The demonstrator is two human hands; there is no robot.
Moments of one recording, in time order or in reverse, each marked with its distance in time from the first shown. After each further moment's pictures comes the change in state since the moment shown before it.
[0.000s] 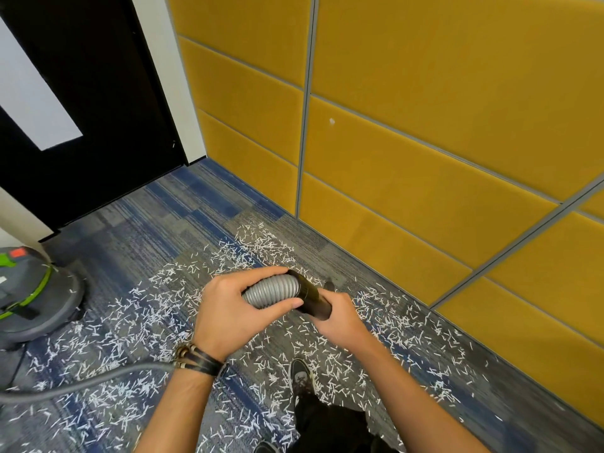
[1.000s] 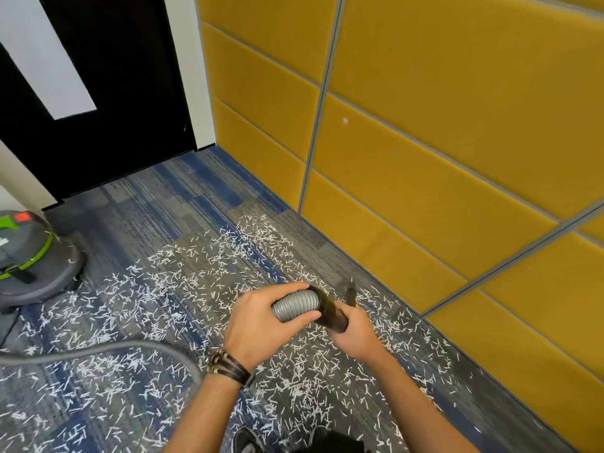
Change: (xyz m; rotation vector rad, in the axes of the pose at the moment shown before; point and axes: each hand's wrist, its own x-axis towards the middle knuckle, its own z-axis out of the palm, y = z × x) left_hand -0.051 -0.004 0.049 0.006 -0.024 -0.166; right_hand -0.044 0.035 -0.015 -0.085 -0.059 0.074
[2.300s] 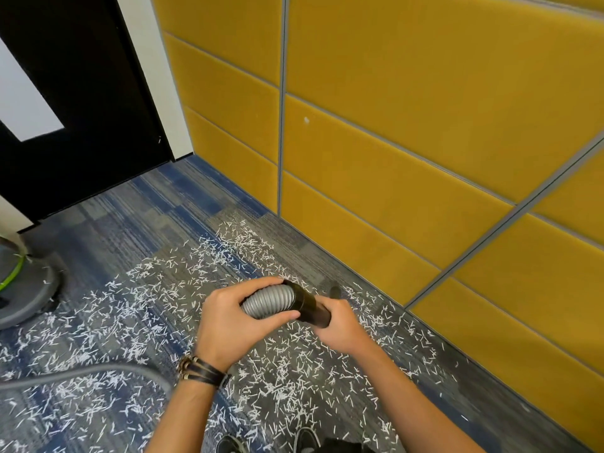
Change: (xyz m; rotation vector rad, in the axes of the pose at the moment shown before) left_hand 0.011 0.072 0.061 -0.066 0.043 0.068; right_hand -0.021 0.033 -0.083 0.034 -0.028 -0.058
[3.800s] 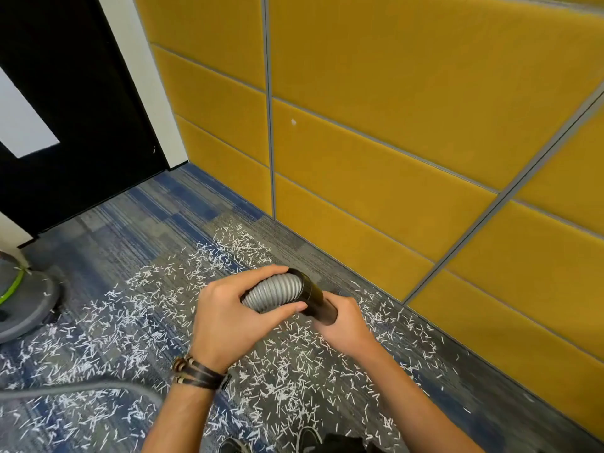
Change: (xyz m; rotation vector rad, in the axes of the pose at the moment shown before) left_hand -0.010 0.056 0.012 0.072 0.048 0.166; right_hand -0.041 -0.001 -0.025 0.078 0.146 0.000
